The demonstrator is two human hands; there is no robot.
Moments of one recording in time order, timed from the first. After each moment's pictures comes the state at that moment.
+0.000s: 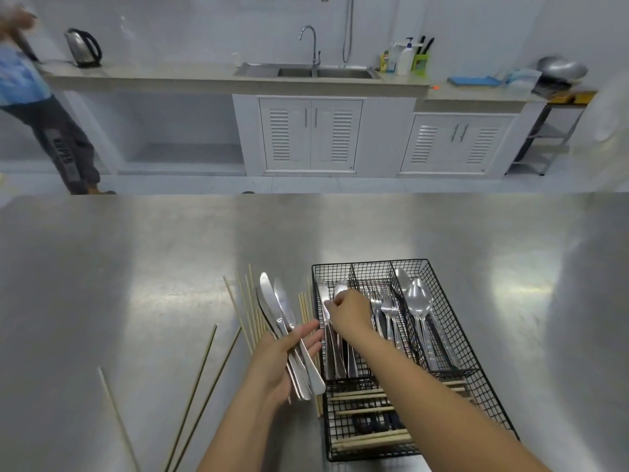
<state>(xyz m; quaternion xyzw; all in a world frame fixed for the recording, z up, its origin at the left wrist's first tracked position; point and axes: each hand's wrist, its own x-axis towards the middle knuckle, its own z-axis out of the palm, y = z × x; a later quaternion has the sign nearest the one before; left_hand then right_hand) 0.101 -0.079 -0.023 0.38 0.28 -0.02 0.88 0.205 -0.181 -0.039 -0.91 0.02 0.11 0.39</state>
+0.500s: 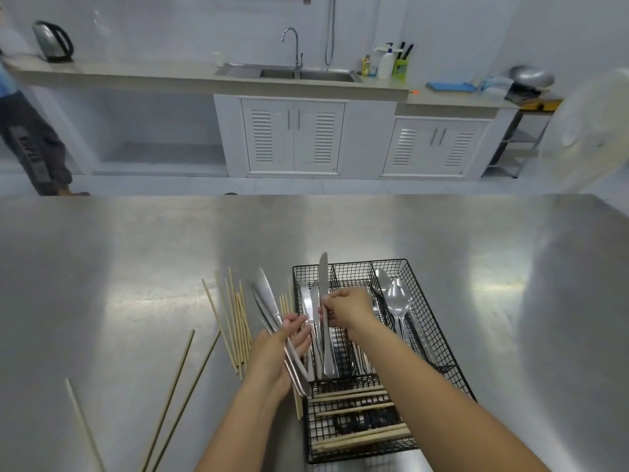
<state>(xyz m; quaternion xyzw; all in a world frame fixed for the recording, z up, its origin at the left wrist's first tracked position) 0.117 -0.104 -0.019 0.40 0.32 -0.01 0.86 0.211 -0.208 -0.017 -0.76 0.16 0.20 0.60</state>
